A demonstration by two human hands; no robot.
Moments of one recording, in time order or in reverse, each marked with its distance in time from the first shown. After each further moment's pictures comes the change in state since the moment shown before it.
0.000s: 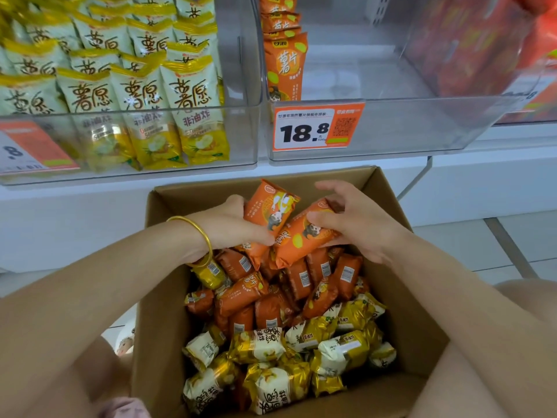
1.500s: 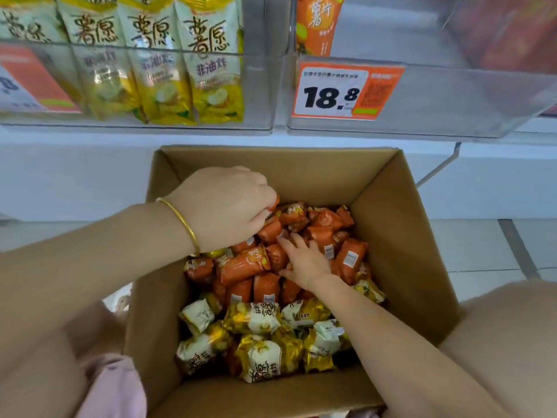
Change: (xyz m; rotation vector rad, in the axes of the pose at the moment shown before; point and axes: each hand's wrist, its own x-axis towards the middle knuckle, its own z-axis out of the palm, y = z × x) left_hand -0.018 -0.016 0.001 1.073 0.335 0.678; right_hand 0.057 0.167 0.080 -1.178 -0.233 -0.015
